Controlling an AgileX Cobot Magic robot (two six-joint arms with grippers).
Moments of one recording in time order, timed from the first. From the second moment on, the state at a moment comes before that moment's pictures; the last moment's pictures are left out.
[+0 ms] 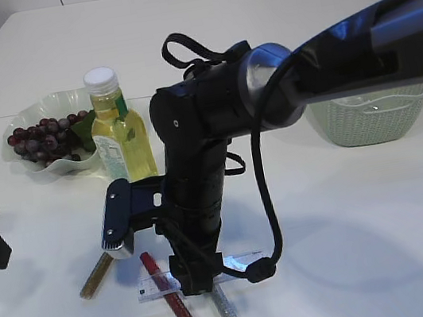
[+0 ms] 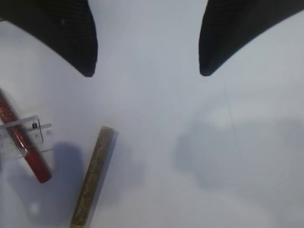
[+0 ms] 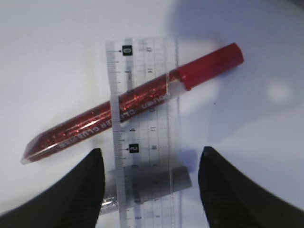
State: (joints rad) left arm -0.17 1.39 -0.86 -0.17 0.85 -0.02; right arm 0.74 2.19 -1.58 0.21 0.93 -1.00
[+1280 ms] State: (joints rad) left arm -0.17 1.39 -0.86 -0.17 0.84 -0.02; right arm 0.74 2.21 -1.58 0.19 0.90 -1.00
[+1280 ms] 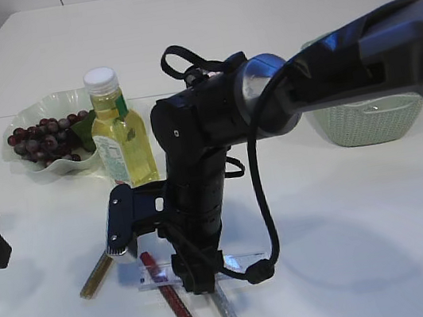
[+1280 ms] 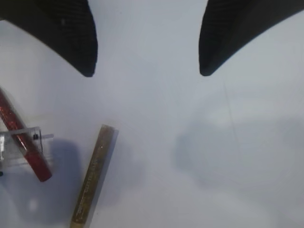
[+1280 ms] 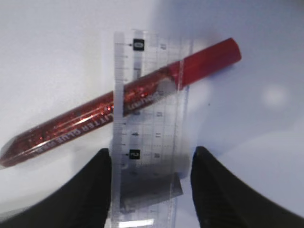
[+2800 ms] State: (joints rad) left arm -0.17 1.39 -0.86 -0.17 0.83 -0.02; right arm 0.73 2.16 -1.58 0.23 0.90 -1.02
